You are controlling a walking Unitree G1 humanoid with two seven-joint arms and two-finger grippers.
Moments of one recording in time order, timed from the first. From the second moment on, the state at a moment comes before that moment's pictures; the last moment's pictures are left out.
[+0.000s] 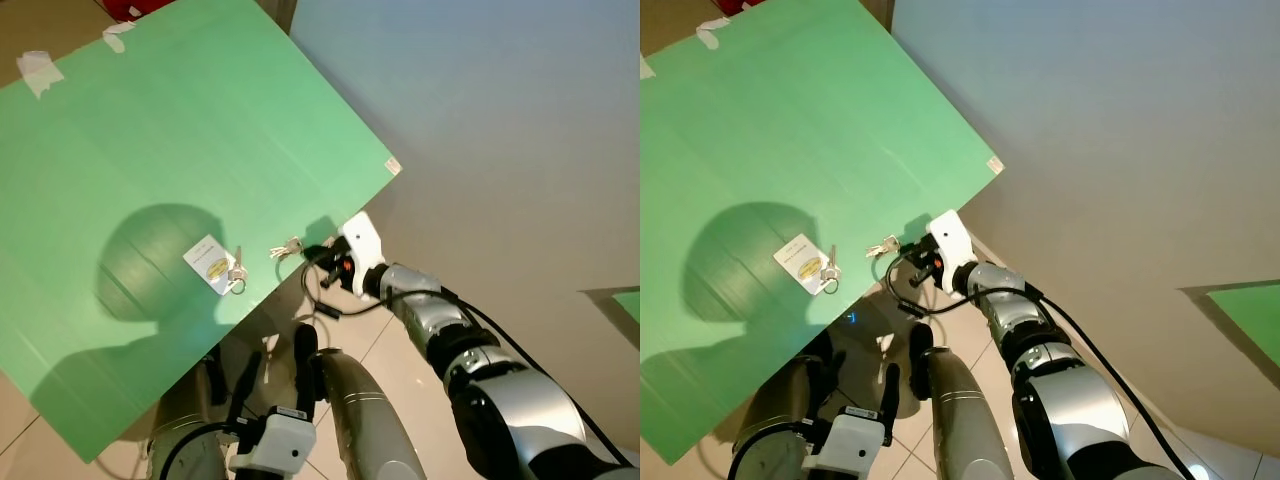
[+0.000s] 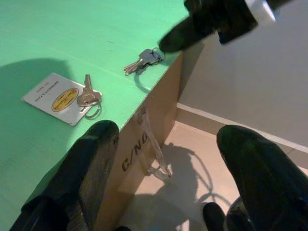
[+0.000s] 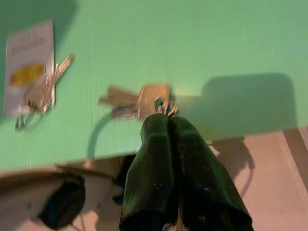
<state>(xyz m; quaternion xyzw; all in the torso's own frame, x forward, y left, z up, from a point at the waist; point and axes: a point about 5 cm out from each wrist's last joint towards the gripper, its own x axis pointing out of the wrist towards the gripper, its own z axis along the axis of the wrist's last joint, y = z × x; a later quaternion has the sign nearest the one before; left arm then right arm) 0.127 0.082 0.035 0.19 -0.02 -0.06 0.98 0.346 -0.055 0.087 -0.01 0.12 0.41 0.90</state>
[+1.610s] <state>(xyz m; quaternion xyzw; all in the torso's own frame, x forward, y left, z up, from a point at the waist) 0.212 0.187 0.099 0.09 -0.04 0.01 1.00 0.266 -0.163 0.070 0.02 -0.01 0.14 0.99</state>
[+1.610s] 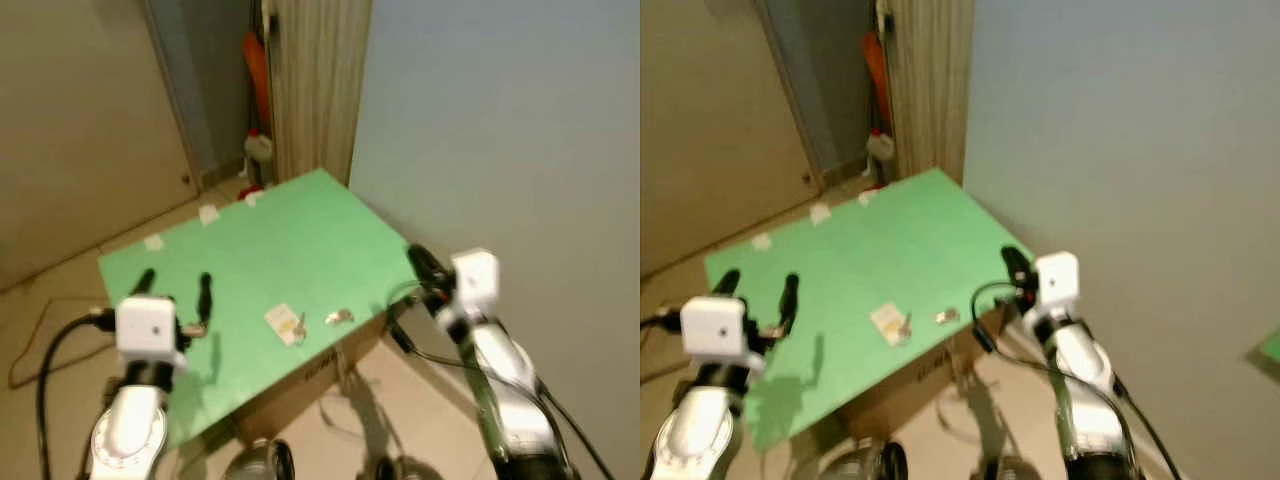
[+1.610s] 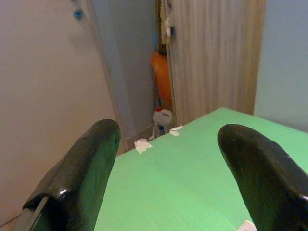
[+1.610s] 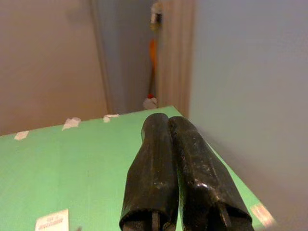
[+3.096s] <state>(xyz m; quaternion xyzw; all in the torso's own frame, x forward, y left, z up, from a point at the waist) 0.244 0.195 0.085 0.08 0.02 0.07 0.99 0.290 -0.122 0.075 -0.01 0.03 0.21 0.98</state>
